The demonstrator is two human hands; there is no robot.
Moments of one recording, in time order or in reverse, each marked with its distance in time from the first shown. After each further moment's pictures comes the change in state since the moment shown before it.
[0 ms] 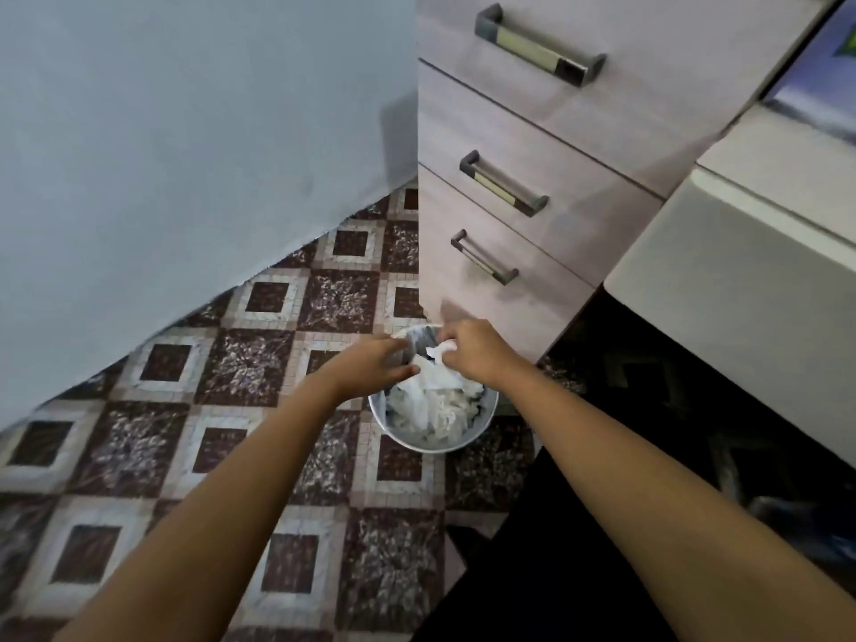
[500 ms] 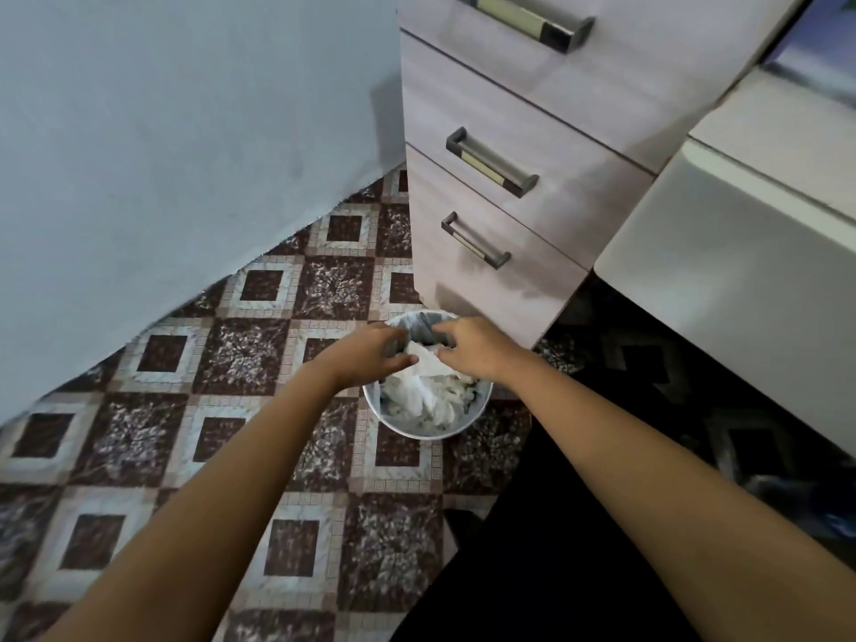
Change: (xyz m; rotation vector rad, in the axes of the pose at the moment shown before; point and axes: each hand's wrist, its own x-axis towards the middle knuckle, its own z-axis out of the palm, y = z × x) left_hand 0.004 0.012 0.002 0.036 -0.037 0.003; right_hand -0.006 0.011 -0.001 -0.127 -0.099 -0.077
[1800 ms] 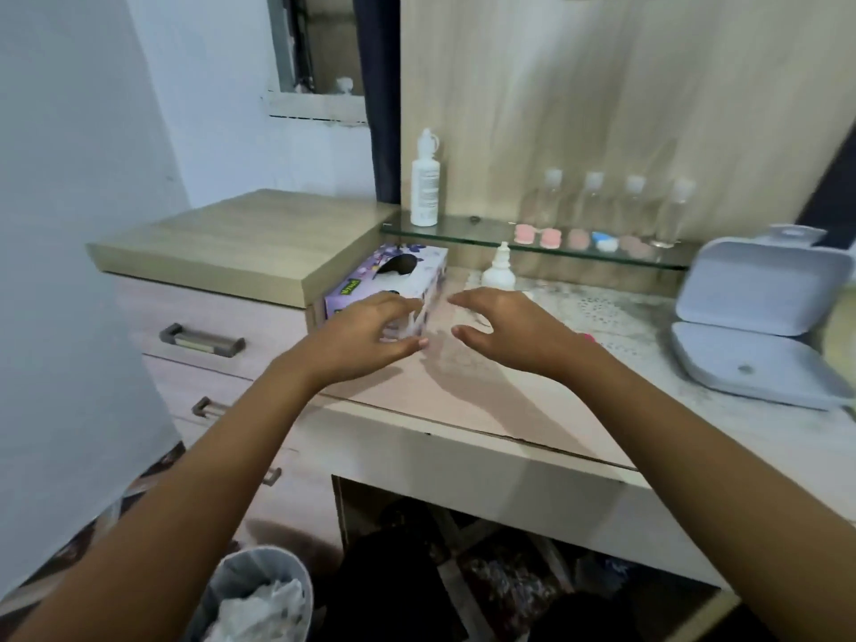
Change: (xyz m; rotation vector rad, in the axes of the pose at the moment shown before) left_hand -0.048 0.363 -0.150 0.125 0.449 0.834; right_hand -0.313 0.077 -0.266 -0.260 0.768 0.150
